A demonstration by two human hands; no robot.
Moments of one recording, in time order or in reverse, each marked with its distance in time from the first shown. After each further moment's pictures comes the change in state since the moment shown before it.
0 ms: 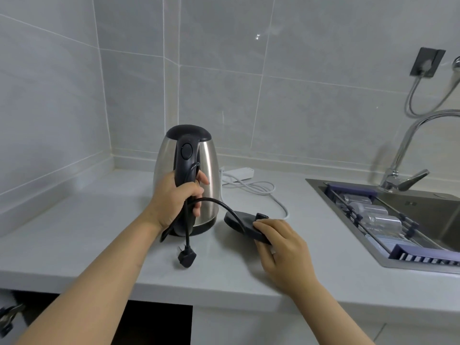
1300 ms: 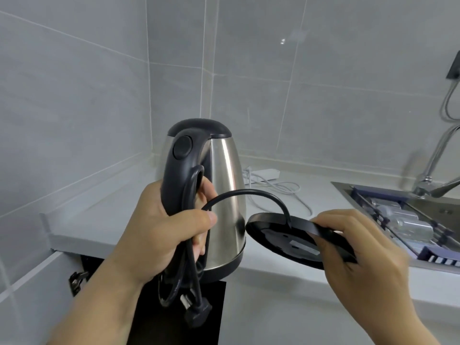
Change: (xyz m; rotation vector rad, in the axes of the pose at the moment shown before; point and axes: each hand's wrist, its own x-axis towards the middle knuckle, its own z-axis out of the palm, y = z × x) left_hand -0.144 0.101 -0.013 -0.061 0.045 0.157; right_hand 0.012 -0.107 -0.119 0.065 0.241 -0.081
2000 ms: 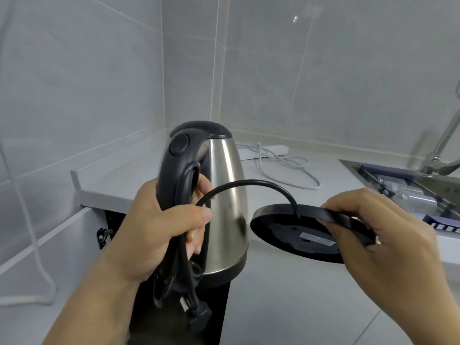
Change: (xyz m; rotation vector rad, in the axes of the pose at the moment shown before) left_hand -0.071 0.001 -0.012 -0.077 -0.018 -0.078; right_hand -0.022 -0.050 -0.039 0.036 -0.190 0.079
